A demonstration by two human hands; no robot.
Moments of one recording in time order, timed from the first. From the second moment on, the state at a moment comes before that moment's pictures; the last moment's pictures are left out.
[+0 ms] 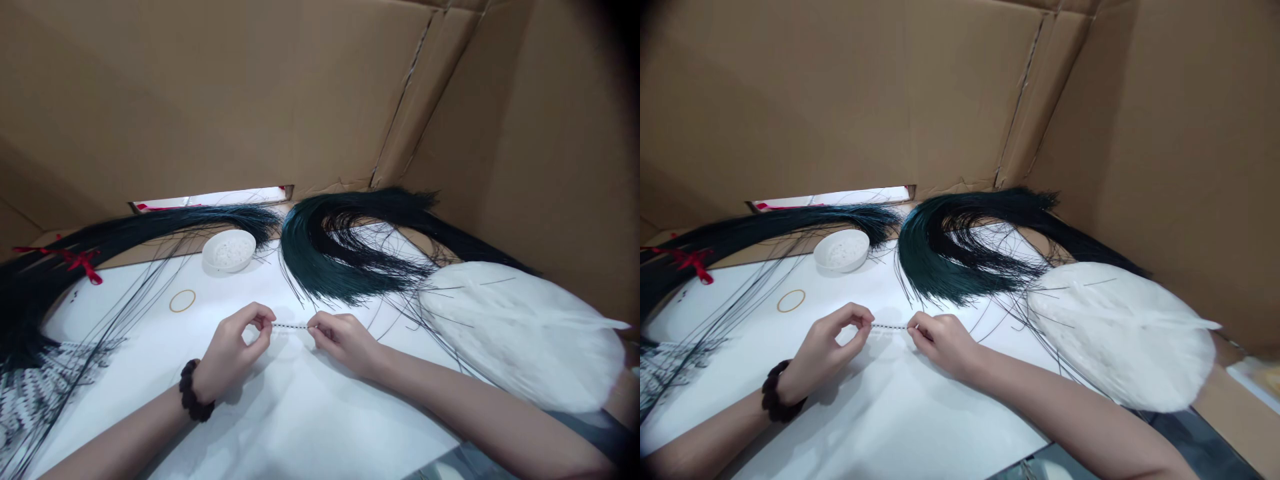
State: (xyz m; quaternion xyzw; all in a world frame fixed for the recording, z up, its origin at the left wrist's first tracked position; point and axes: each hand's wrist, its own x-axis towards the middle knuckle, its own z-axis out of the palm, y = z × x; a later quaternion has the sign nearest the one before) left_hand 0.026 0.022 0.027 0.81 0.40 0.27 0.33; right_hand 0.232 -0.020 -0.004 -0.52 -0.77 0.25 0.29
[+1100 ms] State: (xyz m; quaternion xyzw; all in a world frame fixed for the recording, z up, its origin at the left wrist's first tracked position) left_hand 0.024 0.026 0.028 0.80 0.33 0.30 0.40; right_hand 0.228 -0.015 0.007 -0.49 -0.54 0.59 0.35
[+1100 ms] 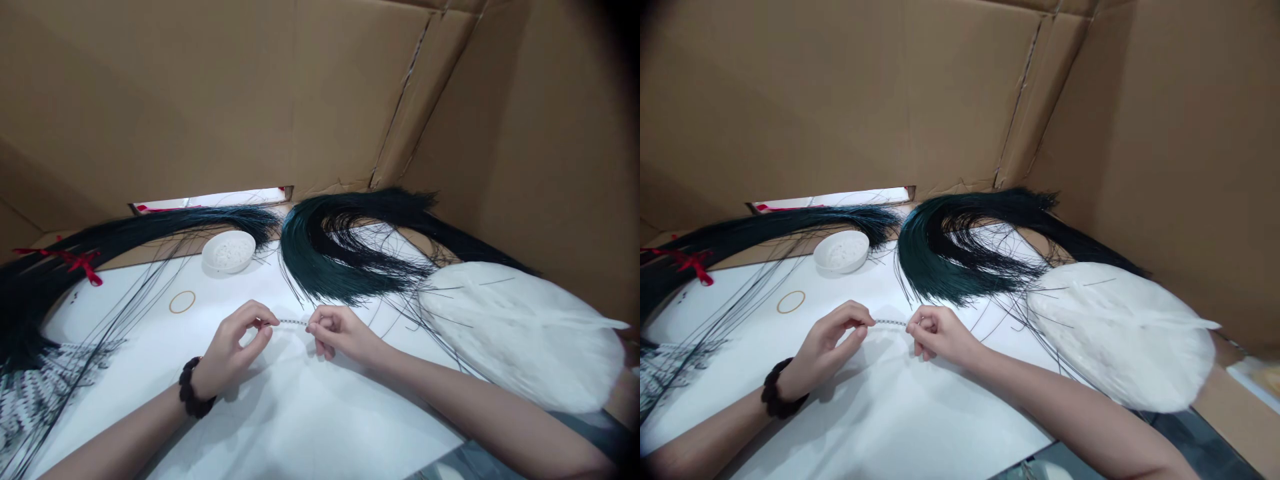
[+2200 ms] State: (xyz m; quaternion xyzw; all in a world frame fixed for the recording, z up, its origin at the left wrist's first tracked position) left_hand 0.028 0.026 0.022 0.62 0.32 0.27 0.66; right_hand 0.230 -0.010 -0.001 -0.42 -0.48 0.70 0.31
